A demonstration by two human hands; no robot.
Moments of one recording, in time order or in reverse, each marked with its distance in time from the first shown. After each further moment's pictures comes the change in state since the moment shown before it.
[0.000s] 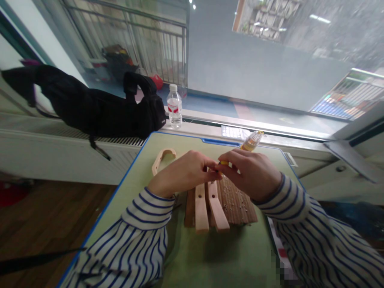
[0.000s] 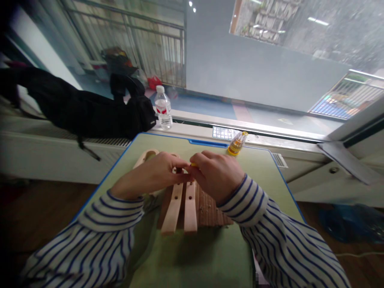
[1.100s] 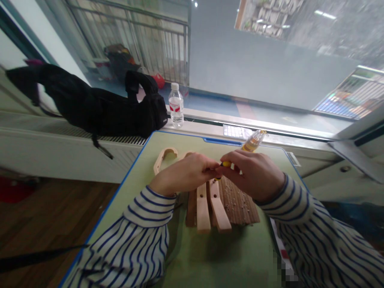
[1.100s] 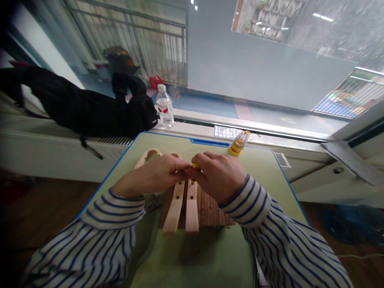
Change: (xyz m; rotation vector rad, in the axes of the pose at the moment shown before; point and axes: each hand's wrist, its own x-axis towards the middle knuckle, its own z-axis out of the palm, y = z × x) left_hand -0.001 0.003 -0.001 0.030 -0.058 0.046; right_hand -0.001 0.001 0.000 0.007 -0.030 0.009
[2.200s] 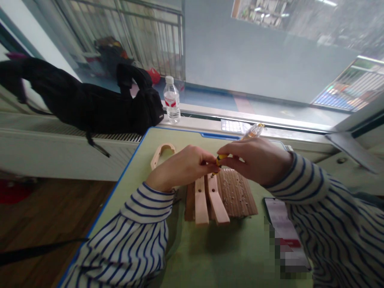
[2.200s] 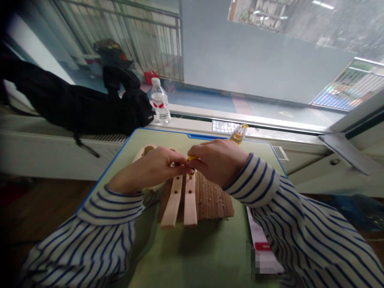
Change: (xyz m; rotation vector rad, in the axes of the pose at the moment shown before) left_hand 0.002 -0.004 0.005 -0.051 0.016 -0.042; right_hand 0.010 0.011 -0.021 -0.040 -0.168 -0.156
